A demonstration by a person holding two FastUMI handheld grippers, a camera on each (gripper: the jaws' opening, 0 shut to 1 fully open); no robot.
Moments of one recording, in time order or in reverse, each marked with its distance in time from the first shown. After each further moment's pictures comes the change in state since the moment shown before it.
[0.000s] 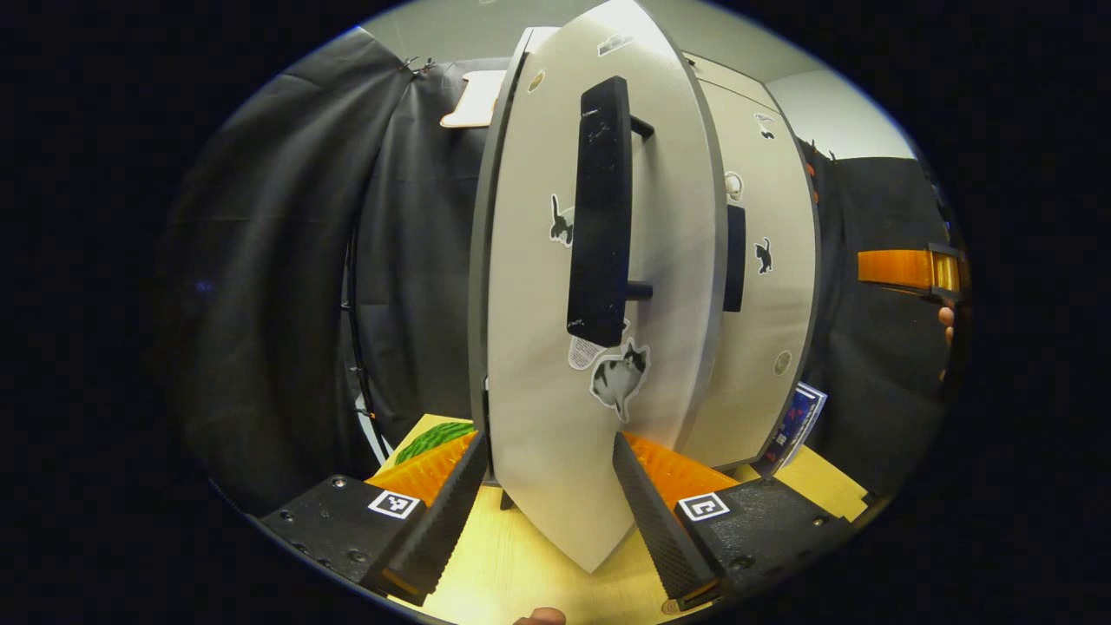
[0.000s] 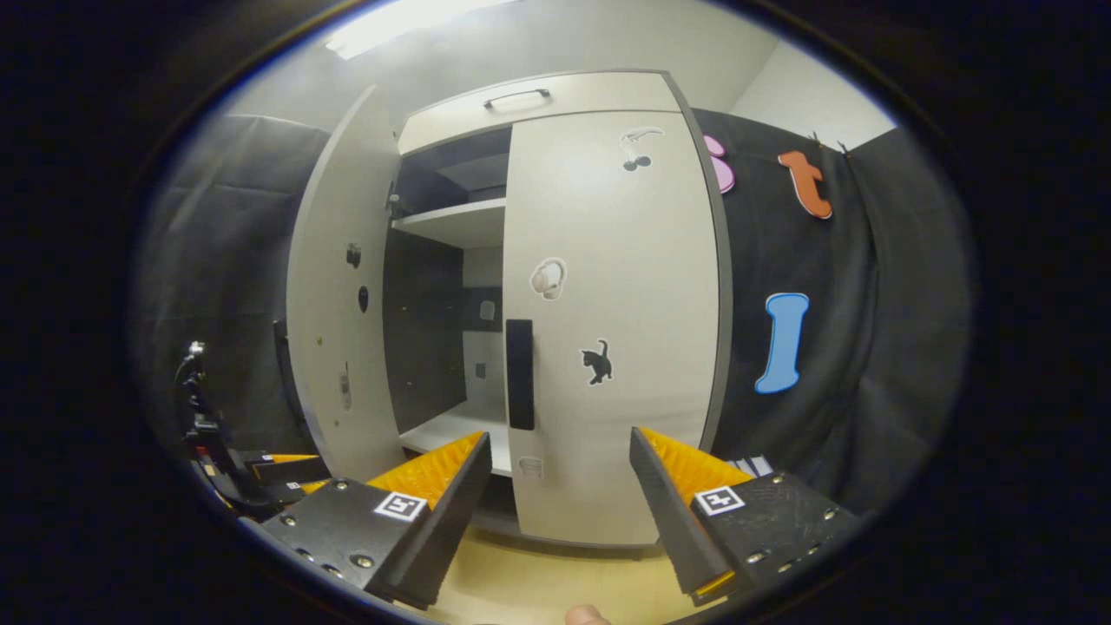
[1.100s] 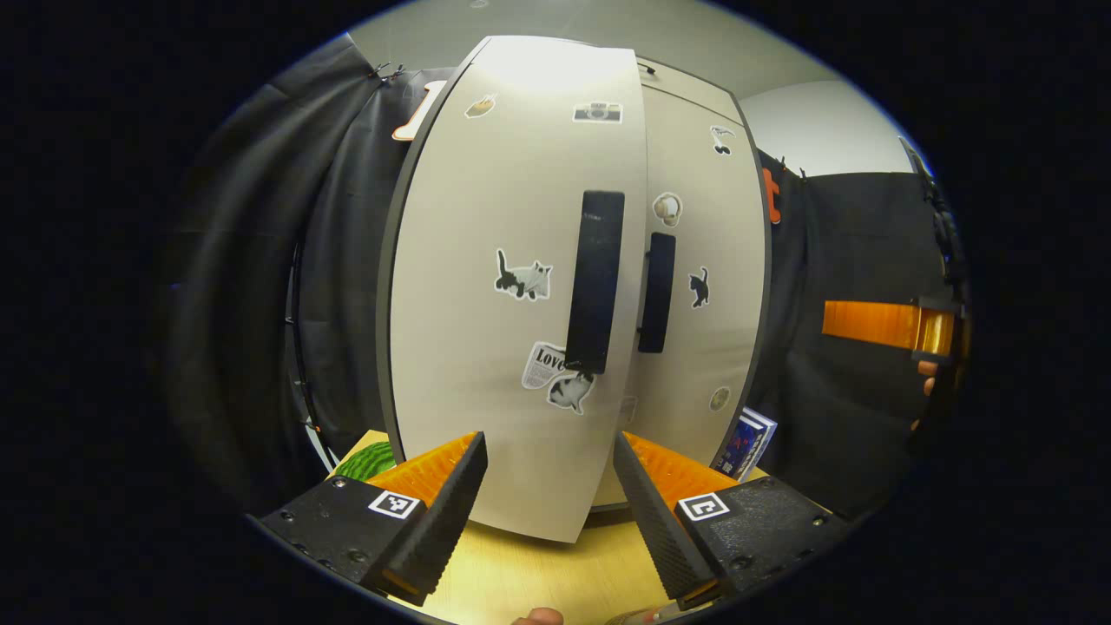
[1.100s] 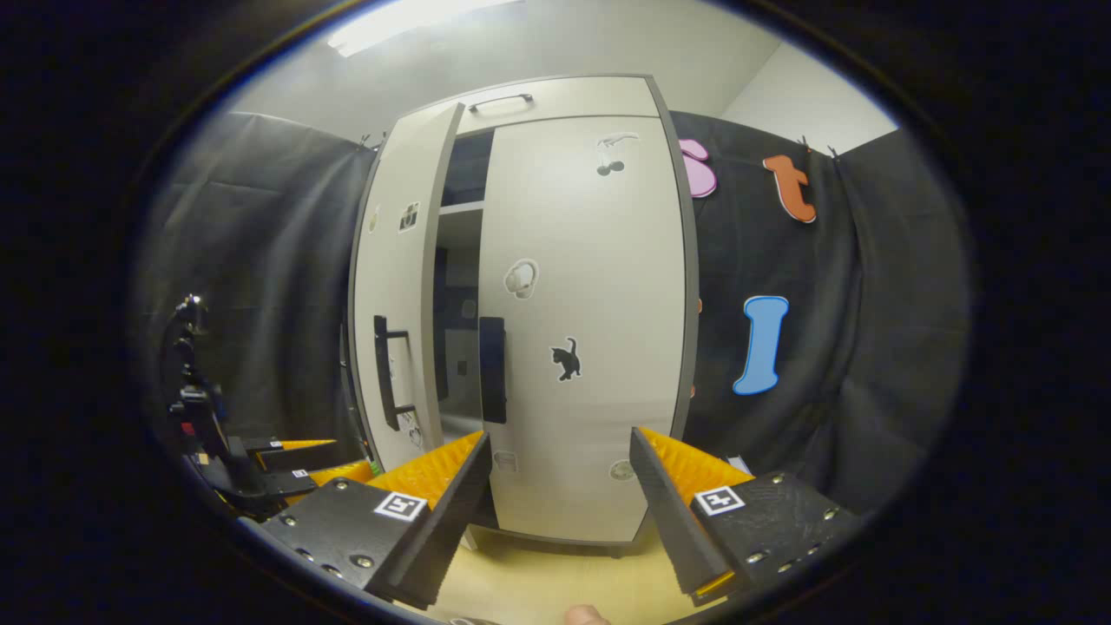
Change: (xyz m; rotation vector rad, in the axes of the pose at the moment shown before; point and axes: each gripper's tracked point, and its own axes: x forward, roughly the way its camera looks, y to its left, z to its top) left arm 0.010 -0.077 0.048 -0.021 -0.080 -0.120; right arm -0.014 -0.028 -0.001 -0.012 -0.007 -0.042
